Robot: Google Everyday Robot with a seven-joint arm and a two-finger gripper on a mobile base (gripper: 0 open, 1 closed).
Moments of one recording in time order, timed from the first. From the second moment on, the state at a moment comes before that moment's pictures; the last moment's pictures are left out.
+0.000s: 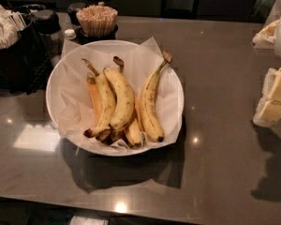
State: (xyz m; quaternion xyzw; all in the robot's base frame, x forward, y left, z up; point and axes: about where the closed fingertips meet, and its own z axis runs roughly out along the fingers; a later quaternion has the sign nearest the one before) arm 0.438 -0.216 0.977 -0.60 0.78 -0.04 0.16
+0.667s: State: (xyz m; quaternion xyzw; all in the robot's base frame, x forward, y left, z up) arm 0.437 -0.208 0.982 -0.61 0.77 -0.04 0.17
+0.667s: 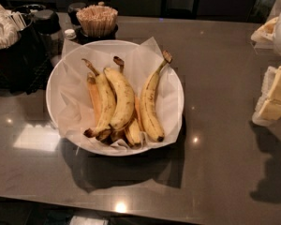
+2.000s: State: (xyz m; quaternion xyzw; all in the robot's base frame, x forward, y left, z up) arm 0.449 -0.045 0.999 -0.76 0.62 0.04 0.18
